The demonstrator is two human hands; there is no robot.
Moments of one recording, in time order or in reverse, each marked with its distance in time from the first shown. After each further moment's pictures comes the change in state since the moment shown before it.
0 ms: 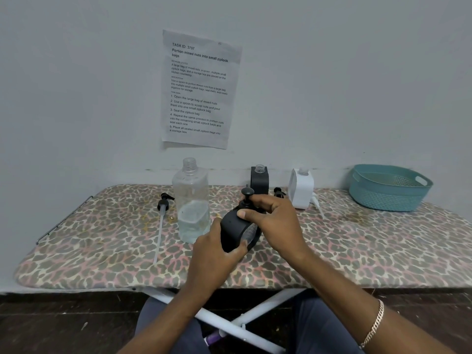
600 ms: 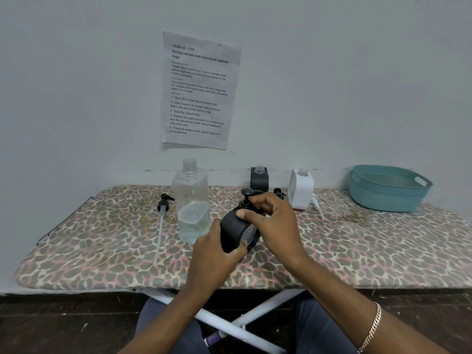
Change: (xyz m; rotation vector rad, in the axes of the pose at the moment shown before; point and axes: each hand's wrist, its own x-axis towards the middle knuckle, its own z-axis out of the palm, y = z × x) left_hand 0.000 0.001 0.000 -0.013 -0.002 0.005; right_hand -0.003 0.004 0.004 -0.019 0.092 0.022
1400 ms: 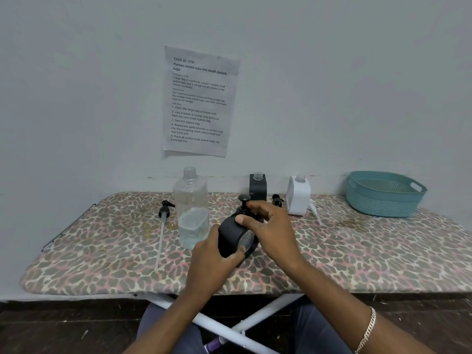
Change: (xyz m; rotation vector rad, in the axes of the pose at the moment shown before) left_hand -0.001 0.009 -0.008 -0.090 -0.052 -0.063; right_hand 0.000 -0.004 -0.003 -0.052 -0.062 -0.028
